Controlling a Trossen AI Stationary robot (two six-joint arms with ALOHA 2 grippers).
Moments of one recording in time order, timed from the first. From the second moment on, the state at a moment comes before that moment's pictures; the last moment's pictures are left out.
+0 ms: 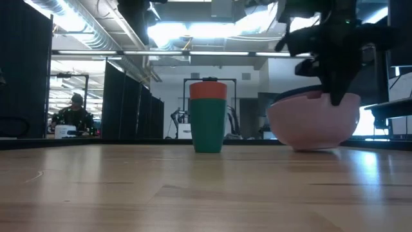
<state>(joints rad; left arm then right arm) 0.28 1.48 1.63 -1.34 -0.07 0.27 0.04 1.46 1.03 -1.03 -0.02 -0.07</state>
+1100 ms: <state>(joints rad) 0.28 1.48 1.63 -1.35 -0.07 0.30 0.14 1.64 1.14 -0.96 0.01 -0.04</state>
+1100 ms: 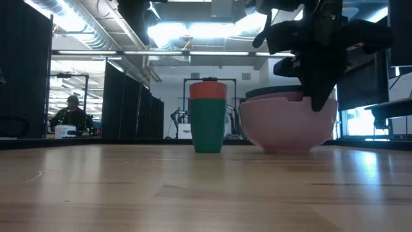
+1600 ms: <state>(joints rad) 0.28 1.48 1.63 -1.35 -0.07 0.30 0.15 1.60 1.16 -0.98 0.00 0.03</state>
